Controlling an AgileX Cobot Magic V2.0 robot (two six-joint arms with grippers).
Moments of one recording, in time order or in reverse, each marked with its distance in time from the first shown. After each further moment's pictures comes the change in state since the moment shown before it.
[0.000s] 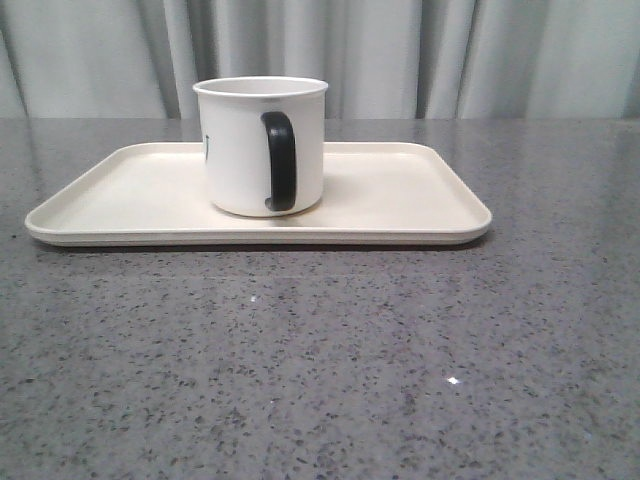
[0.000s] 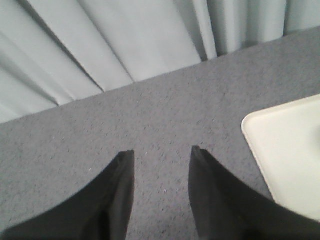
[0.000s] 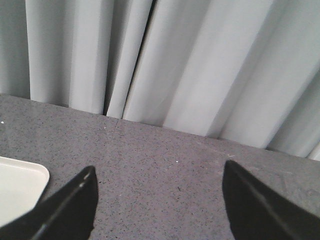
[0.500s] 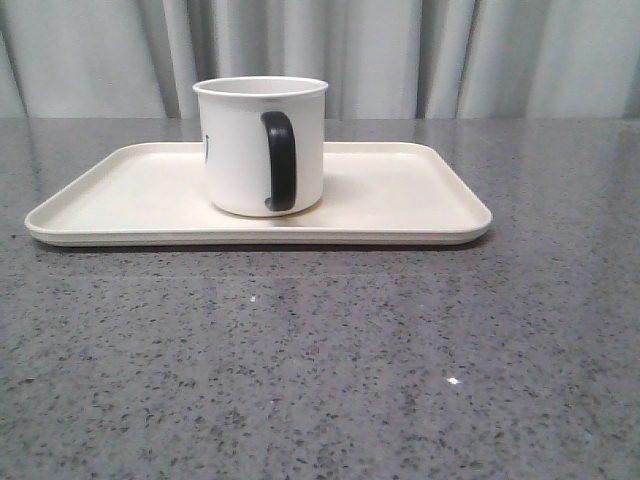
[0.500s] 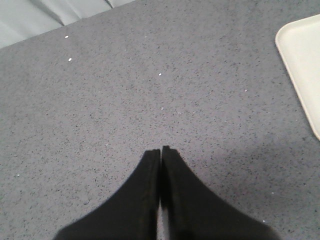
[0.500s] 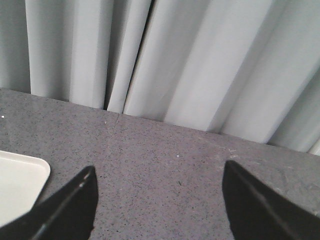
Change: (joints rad) left arm 0.036 -0.152 0.340 0.081 0.002 -0.037; right arm 0.000 0.000 0.000 0.000 0.020 0.000
